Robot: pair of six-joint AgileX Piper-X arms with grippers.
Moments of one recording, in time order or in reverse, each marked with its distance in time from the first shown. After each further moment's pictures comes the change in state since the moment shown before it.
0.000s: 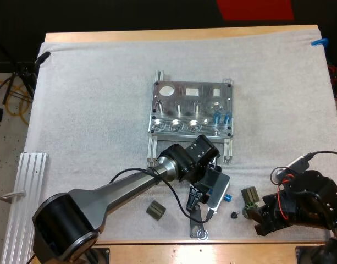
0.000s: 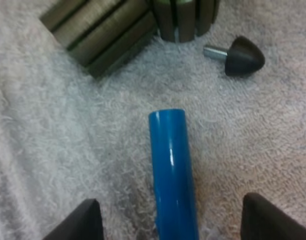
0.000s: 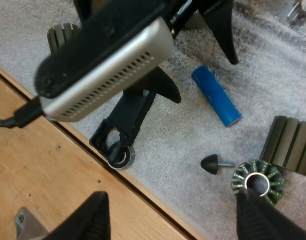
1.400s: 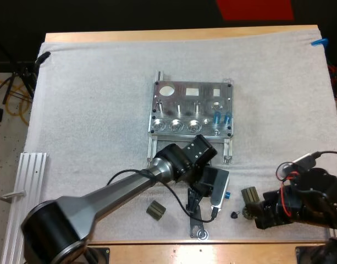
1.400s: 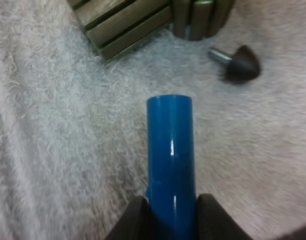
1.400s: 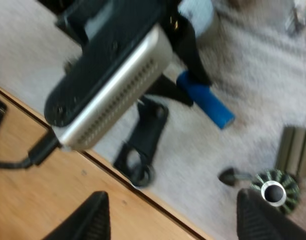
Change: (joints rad) left arm -0.006 -0.085 0.000 0.085 -0.028 -0.179; right arm 0.000 0.000 -0.066 0.004 0.002 0.124
